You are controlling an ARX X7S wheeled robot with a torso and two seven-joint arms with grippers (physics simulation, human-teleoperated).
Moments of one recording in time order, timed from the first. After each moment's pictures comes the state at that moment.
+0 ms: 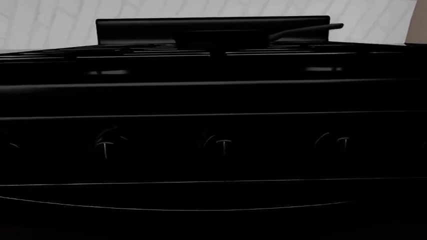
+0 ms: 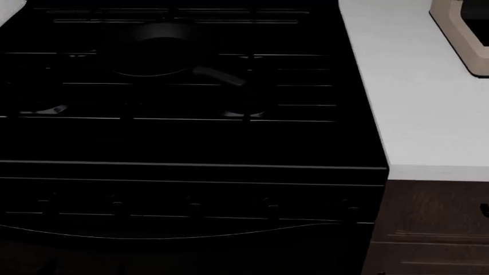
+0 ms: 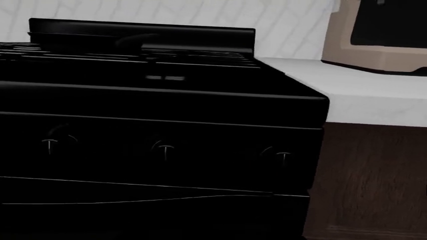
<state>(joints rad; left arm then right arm) 0.00 -0.07 0.08 0.00 -0.05 -0.01 -0.07 -0.01 0.07 -0.10 -0.01 0.02 -0.02 0.07</state>
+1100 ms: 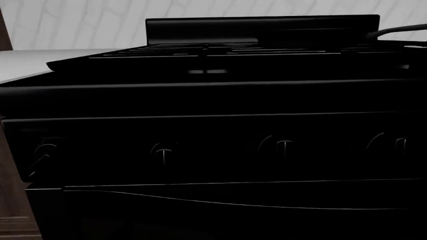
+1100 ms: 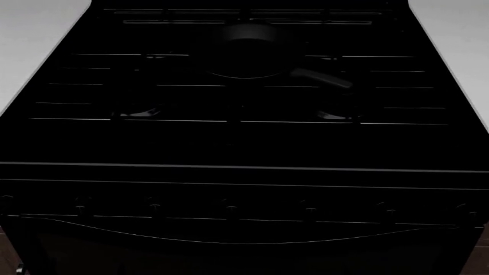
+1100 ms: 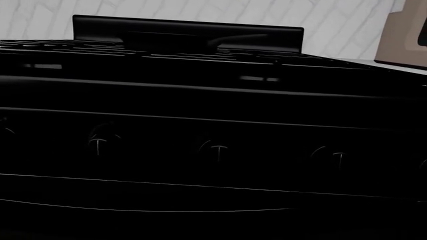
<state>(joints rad) -0.01 -0.13 0.15 0.00 -0.11 0.00 -0.13 0.00 0.12 -0.16 0.00 0.07 -0.02 0.14</state>
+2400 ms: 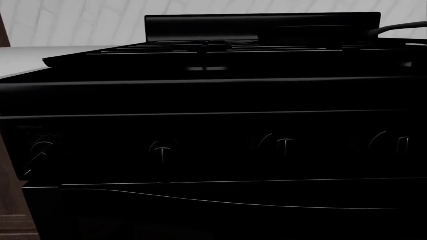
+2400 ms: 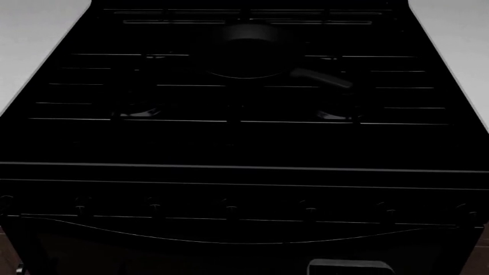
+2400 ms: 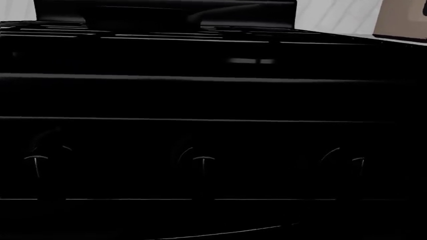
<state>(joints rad) -0.03 -0.16 0.20 -0.02 -0.15 0.00 -0.18 0.23 0.11 -0.20 0.21 0.14 0.07 0.20</state>
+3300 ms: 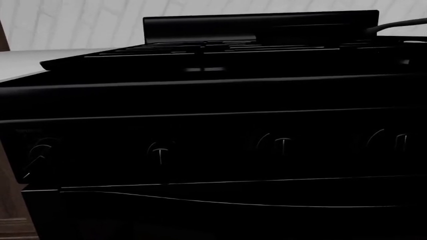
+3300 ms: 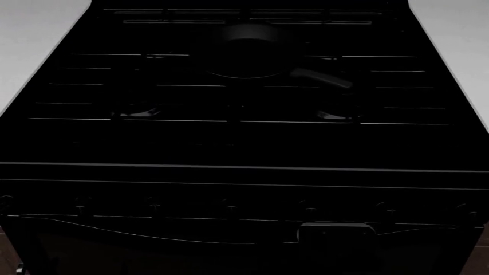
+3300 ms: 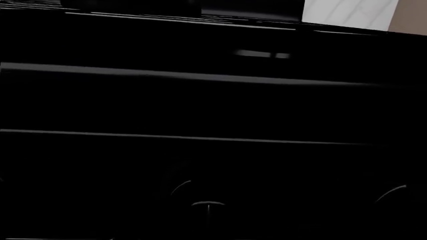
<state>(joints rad) -0.04 -0.18 0.23 -0.02 -0.16 0.01 -0.21 0.53 0.07 -0.25 0.76 0.14 -0.14 0.19</state>
